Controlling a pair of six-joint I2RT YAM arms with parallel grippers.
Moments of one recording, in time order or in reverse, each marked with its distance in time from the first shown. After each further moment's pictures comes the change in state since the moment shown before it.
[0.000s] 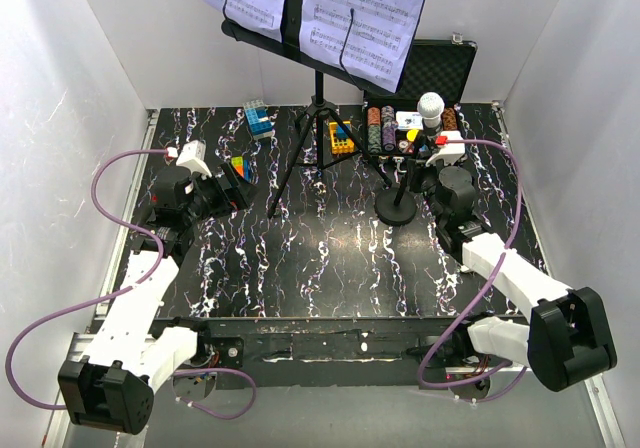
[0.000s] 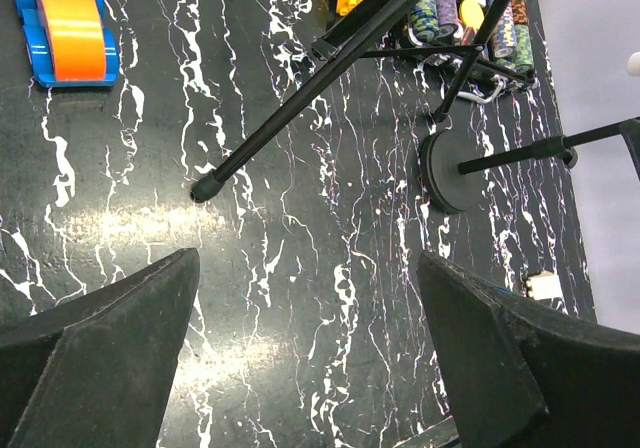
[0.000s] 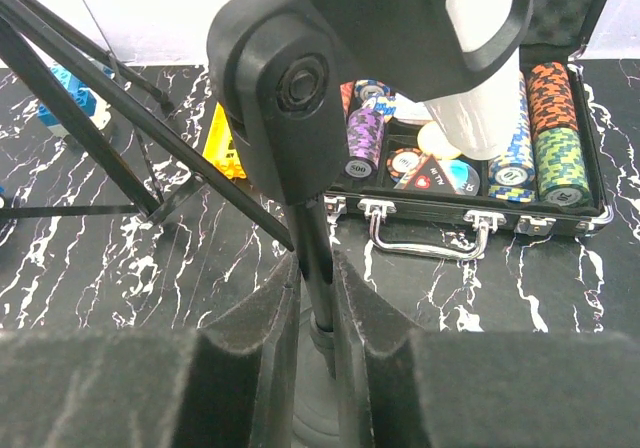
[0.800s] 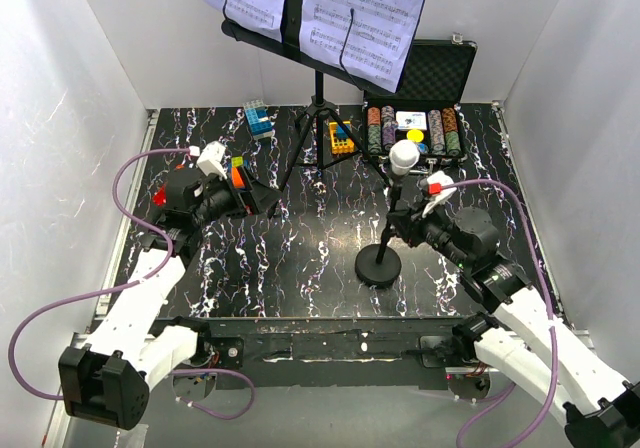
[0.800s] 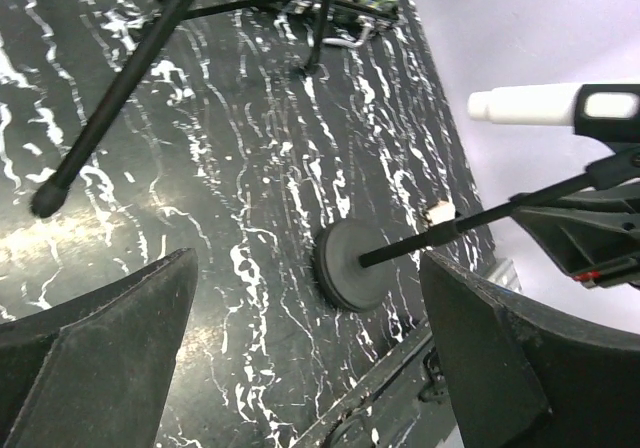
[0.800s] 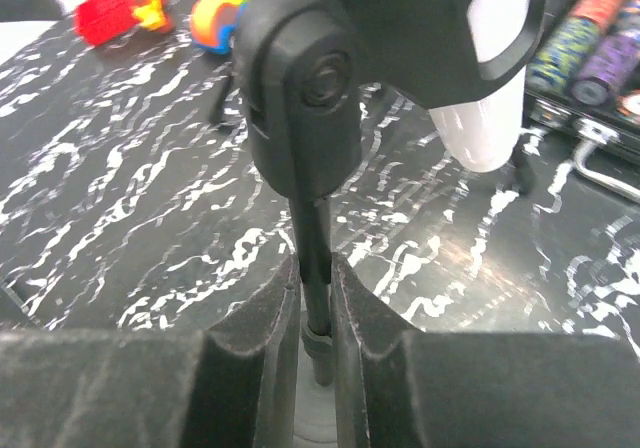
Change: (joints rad) left arm -0.056 0.033 -0.062 0.175 0.218 -0.091; right arm 0.168 -0.515 -0.076 -0.519 -0.304 -0.024
